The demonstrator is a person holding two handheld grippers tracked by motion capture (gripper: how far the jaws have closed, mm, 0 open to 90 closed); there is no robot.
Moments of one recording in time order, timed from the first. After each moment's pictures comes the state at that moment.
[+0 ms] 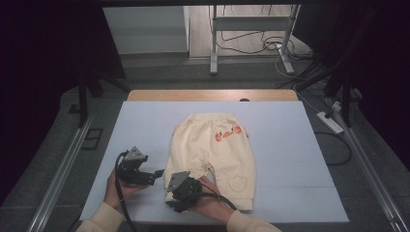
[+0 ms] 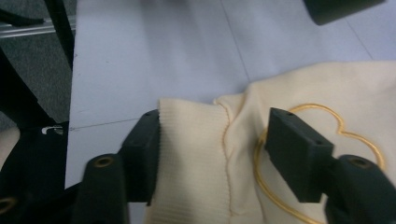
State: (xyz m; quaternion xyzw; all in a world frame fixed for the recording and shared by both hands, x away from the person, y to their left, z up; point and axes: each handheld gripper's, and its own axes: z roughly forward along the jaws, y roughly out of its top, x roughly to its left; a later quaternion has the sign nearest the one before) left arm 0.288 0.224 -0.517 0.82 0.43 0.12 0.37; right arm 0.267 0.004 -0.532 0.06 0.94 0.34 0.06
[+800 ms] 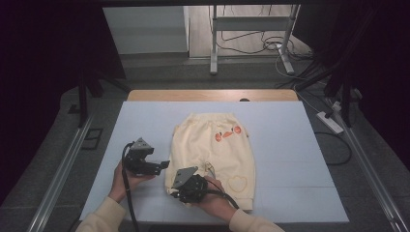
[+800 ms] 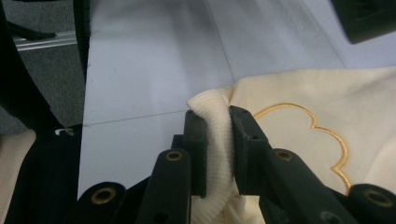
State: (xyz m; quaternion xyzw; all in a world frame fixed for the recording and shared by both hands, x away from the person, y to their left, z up) left arm 0.320 0.210 -0.509 0.81 0.43 0.11 0.38; right arm 0.272 -0.011 -0.518 0.05 0.93 0.37 0.05
